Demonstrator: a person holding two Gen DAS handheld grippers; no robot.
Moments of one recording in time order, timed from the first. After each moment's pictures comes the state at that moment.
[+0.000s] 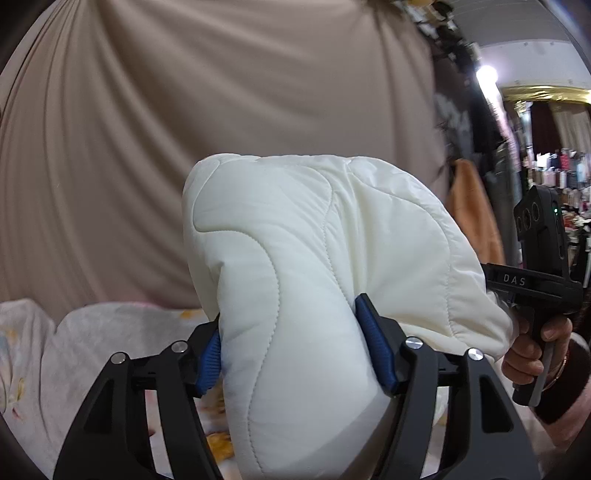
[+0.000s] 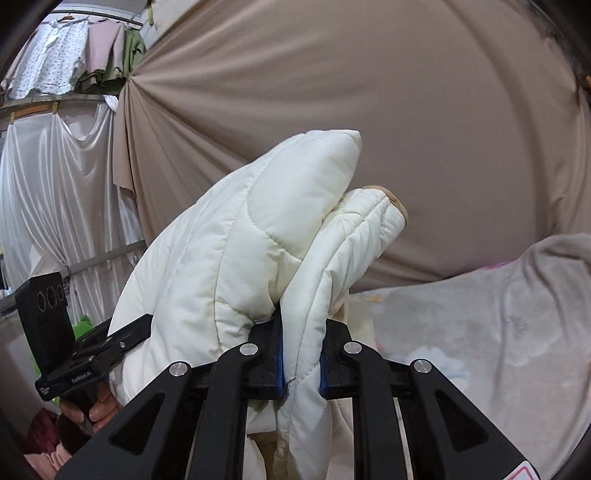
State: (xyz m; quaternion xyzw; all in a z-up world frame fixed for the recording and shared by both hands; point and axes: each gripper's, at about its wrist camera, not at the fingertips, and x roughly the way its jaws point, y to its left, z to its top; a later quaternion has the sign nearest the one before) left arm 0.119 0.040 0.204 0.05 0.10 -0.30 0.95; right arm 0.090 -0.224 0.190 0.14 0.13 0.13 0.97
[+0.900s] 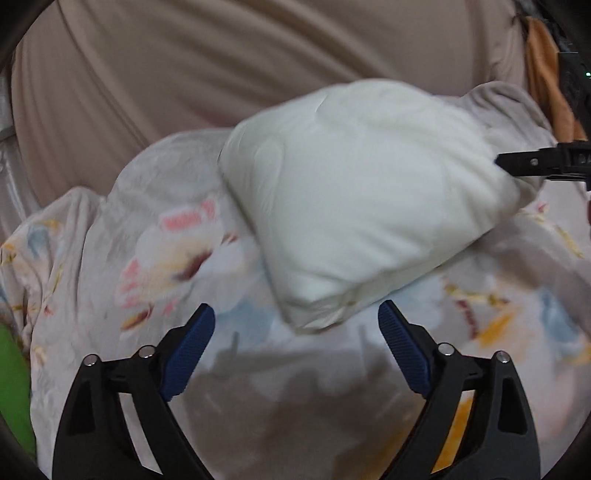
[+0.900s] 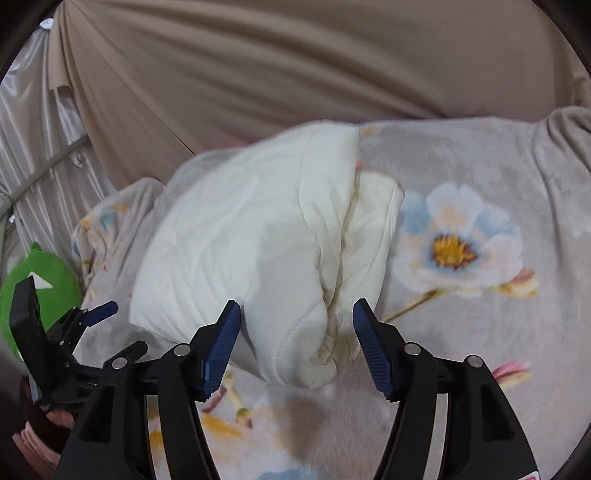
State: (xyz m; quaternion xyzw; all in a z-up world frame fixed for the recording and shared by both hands) left arm 0.157 0.089 0.024 0.16 0.32 -0.14 0.92; right arm 0.170 -0.176 0.031 0.13 0.37 0.09 0.92
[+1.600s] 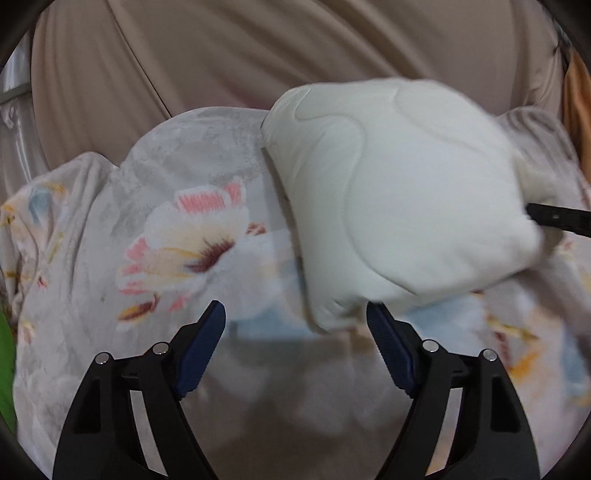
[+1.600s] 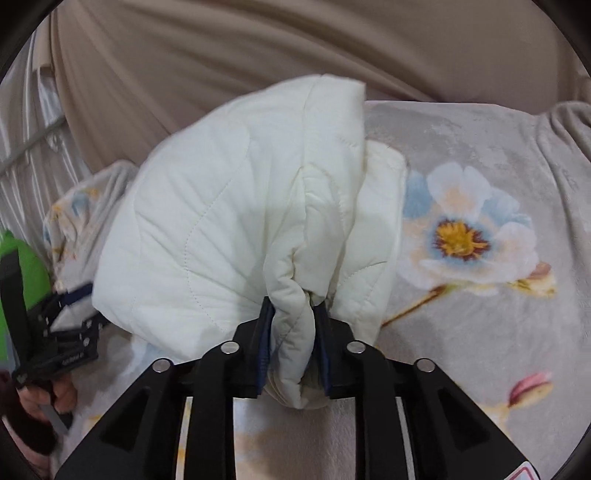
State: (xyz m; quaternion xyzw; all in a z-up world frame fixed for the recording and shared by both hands) left arm 0.175 0.115 0.030 0.10 0.33 -0.13 0.93; right arm 0.192 -0.174 0.007 0.11 0.37 0.07 0.92
